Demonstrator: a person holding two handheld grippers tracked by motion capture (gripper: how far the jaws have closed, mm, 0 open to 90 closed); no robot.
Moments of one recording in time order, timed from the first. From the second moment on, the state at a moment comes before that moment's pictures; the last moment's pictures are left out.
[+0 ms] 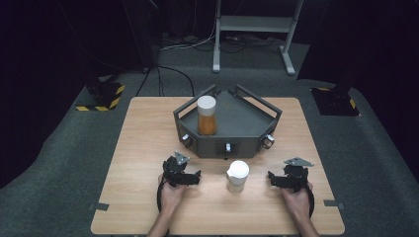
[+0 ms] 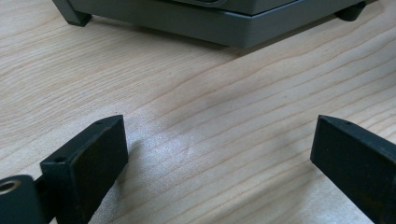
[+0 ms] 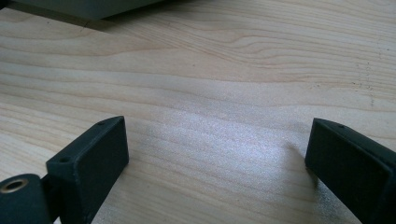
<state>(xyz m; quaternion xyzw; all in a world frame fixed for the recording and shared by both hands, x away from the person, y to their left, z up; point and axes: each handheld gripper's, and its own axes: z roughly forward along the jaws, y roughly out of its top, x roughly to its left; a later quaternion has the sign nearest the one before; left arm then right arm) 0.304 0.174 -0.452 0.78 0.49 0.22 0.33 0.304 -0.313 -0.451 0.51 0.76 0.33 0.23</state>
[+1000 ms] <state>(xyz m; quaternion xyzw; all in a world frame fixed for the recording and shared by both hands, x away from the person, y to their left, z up) 0.302 0.173 -0.453 0.77 0.50 0.22 0.33 0.304 -0.312 -0.451 0.51 0.76 0.33 0.23</state>
